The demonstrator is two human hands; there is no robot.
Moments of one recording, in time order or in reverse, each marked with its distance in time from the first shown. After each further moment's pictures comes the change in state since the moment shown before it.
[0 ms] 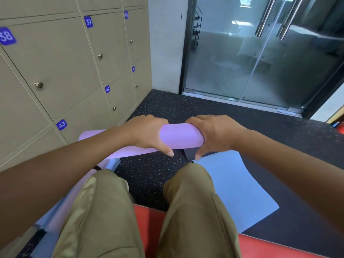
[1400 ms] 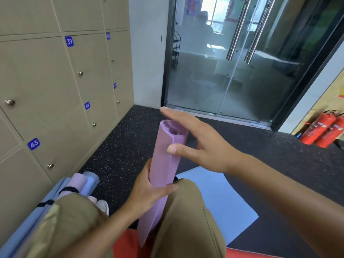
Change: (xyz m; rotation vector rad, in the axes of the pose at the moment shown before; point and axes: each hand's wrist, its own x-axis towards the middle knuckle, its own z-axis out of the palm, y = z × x) left_hand -0.044 0.078 0.108 -1.328 0.433 -0.027; right_hand -0.059 -0.040 -0.057 0.674 0.424 -0.192
